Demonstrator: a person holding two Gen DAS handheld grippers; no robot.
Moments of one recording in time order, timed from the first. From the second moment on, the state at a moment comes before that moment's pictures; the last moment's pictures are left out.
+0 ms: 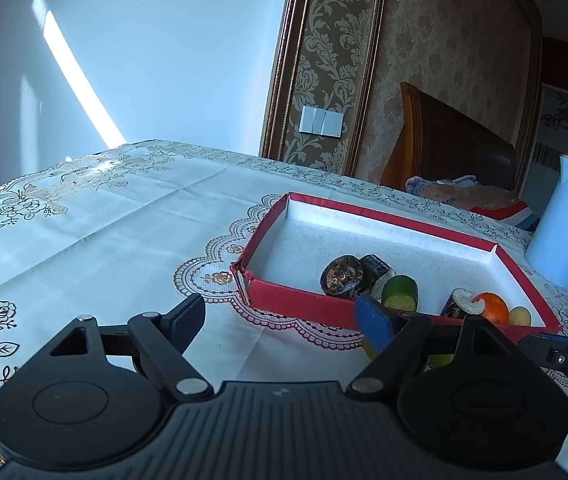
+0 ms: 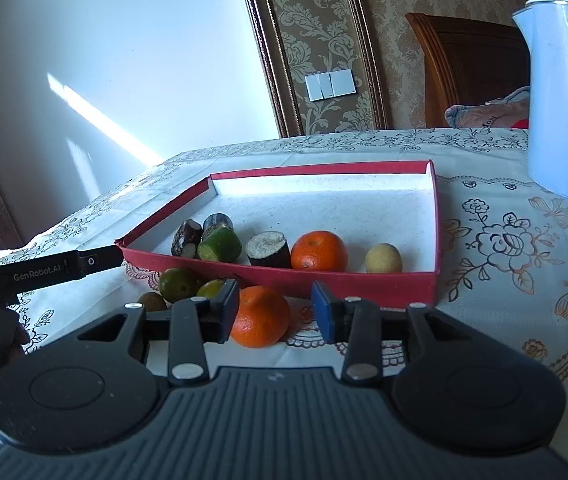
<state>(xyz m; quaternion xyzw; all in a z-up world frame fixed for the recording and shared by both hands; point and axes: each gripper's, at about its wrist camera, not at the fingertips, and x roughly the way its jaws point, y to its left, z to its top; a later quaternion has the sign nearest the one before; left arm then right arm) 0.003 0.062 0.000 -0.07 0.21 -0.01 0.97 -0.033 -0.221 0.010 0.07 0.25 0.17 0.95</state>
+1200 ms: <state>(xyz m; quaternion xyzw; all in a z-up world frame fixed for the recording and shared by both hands) 0.008 0.063 -0.003 -0.08 0.23 -0.03 0.97 -0.016 -0.188 0.003 -0.02 0.30 0.15 0.94</state>
